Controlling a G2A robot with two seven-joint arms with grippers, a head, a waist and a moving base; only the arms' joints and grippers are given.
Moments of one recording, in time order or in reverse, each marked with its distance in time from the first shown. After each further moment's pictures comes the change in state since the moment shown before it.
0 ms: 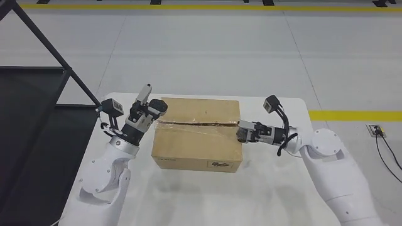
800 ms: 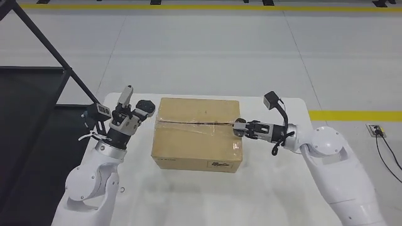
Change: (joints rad) left arm 0.055 0.010 -0.085 -0.034 -0.083 -0.029 -0.017; right arm -0.016 0.022 0.000 -0.146 -0.091 0.095 -0.076
